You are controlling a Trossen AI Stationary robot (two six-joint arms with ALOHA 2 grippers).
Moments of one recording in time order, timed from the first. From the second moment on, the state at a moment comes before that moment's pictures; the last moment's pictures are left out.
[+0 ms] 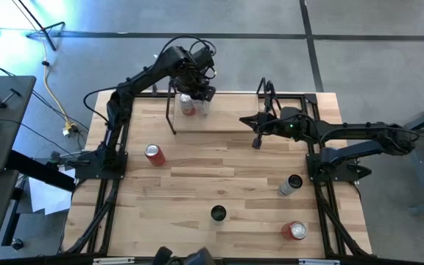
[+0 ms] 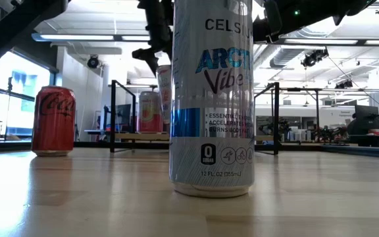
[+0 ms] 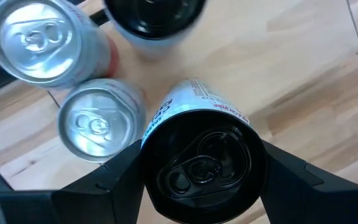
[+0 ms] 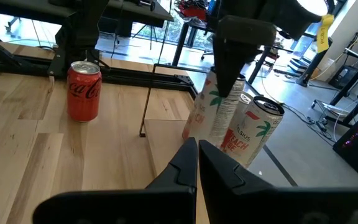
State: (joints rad) left arm 0.57 2.10 2.32 -1.54 0.01 -0.52; right arm -0.19 1.08 0.70 0.18 0.16 -0.27
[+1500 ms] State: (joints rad) left arm 0.57 2.16 2.32 -1.51 0.02 -0.49; right arm -0.19 1.08 0.70 0.18 0.16 -0.27
